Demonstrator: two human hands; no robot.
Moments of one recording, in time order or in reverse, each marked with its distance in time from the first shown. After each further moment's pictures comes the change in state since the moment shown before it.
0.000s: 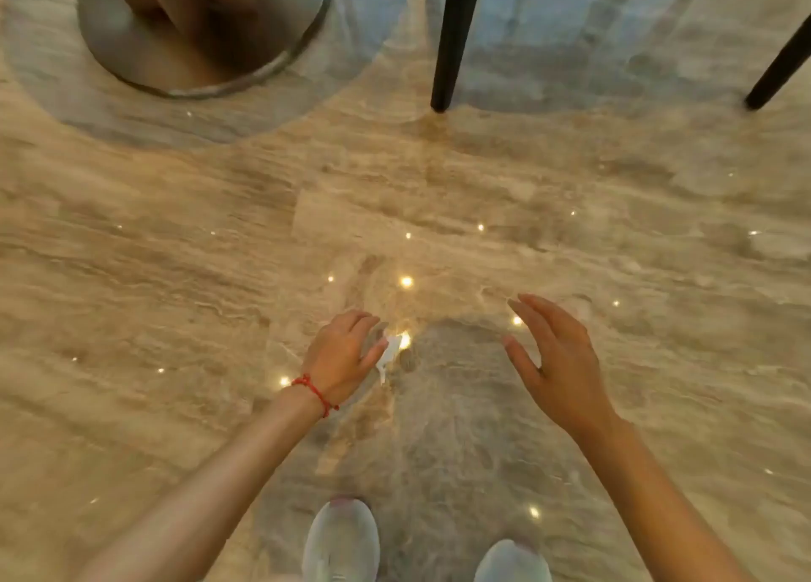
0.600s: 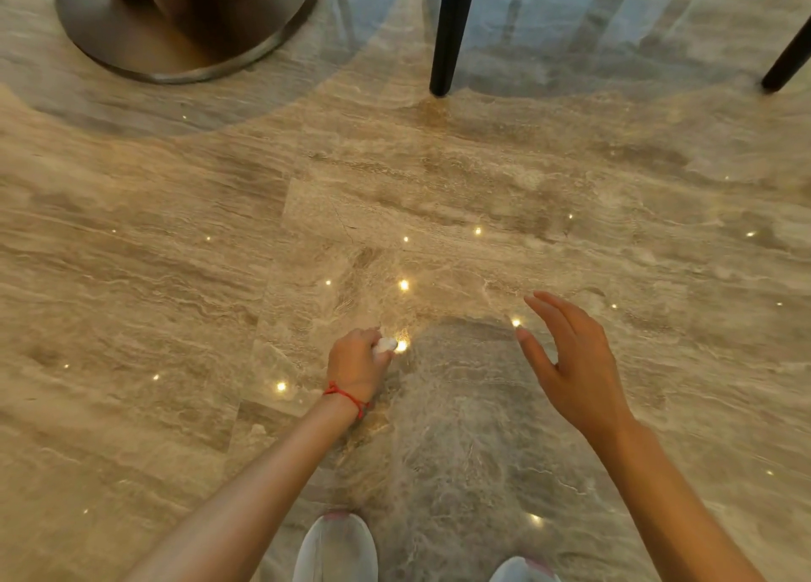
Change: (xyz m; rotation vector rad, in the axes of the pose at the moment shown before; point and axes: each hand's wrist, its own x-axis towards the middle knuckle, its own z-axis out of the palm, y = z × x) left_hand 0.011 0.009 0.040 -0.187 0.078 -0.348; right_hand -0.003 0.010 0.005 0.041 0.031 0.064
